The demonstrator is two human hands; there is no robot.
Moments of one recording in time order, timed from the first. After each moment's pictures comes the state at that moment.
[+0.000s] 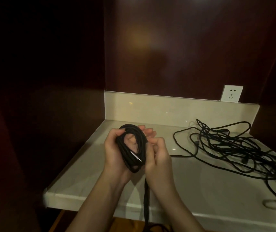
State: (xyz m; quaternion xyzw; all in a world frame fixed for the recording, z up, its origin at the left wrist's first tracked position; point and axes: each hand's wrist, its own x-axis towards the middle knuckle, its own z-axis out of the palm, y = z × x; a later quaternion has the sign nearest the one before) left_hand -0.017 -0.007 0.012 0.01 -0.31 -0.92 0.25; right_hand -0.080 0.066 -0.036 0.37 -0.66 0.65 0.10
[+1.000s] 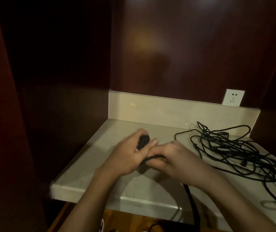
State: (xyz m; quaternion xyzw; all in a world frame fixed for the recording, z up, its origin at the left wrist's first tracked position) left_hand -0.011 -0.034 -0.007 0.06 -0.88 -0.36 0.32; right_hand -0.095 0.124 0.034 0.66 -0.72 0.20 0.06
